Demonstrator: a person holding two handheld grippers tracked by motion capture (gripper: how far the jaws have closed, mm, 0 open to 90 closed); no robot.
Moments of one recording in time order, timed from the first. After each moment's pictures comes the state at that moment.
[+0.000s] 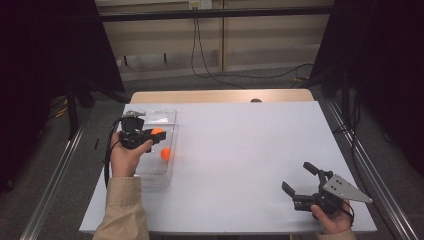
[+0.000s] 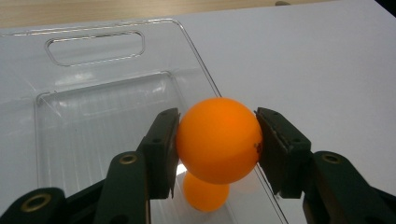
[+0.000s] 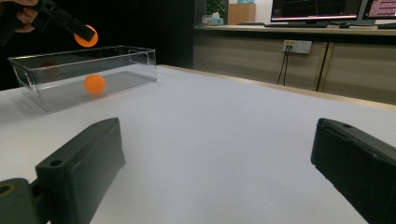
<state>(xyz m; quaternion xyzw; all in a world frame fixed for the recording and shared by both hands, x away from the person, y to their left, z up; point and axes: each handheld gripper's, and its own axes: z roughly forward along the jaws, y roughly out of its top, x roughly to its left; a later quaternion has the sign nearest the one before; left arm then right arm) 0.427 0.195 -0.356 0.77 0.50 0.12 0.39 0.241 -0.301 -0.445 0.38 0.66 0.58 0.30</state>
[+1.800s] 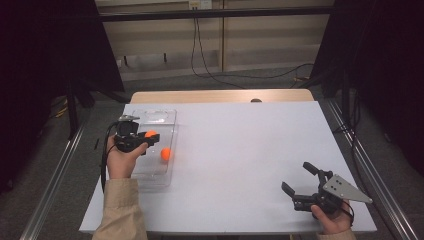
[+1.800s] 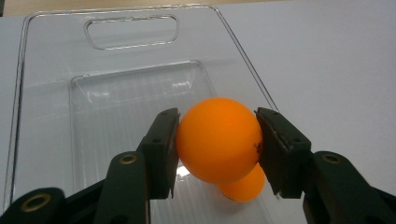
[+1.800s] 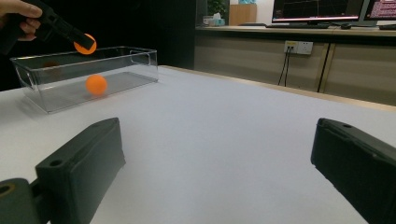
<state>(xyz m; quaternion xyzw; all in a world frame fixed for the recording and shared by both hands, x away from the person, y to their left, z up) 0.426 0.211 -0.369 0.76 0.52 0.14 0.37 0.241 -0.300 -0.444 0.38 0.66 0.58 0.30</state>
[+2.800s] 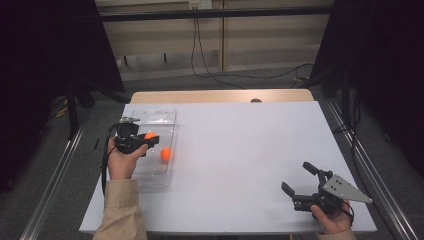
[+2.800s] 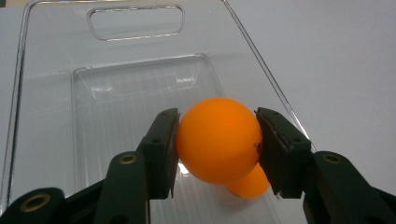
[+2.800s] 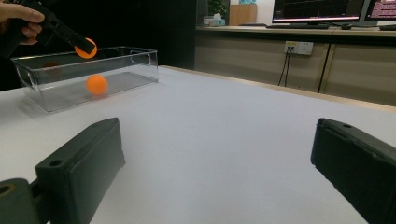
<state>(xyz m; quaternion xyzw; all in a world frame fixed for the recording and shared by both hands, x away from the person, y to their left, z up) 0.425 0.212 -0.376 0.75 0.53 0.15 0.36 0.240 -0.300 -0.444 0.38 0.66 0.58 0.30</state>
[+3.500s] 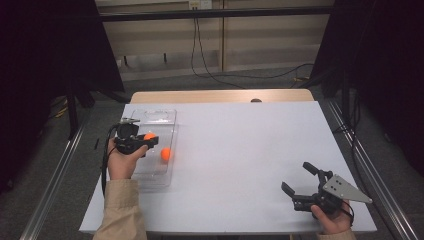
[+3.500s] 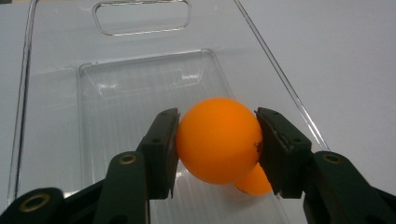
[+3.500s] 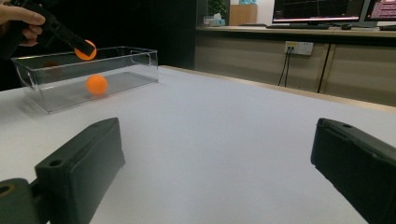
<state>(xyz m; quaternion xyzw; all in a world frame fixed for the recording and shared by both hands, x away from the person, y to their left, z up) 0.426 0.213 -0.379 0.76 0.53 0.15 0.35 0.240 -0.300 -0.444 0.38 0.66 0.58 0.30</state>
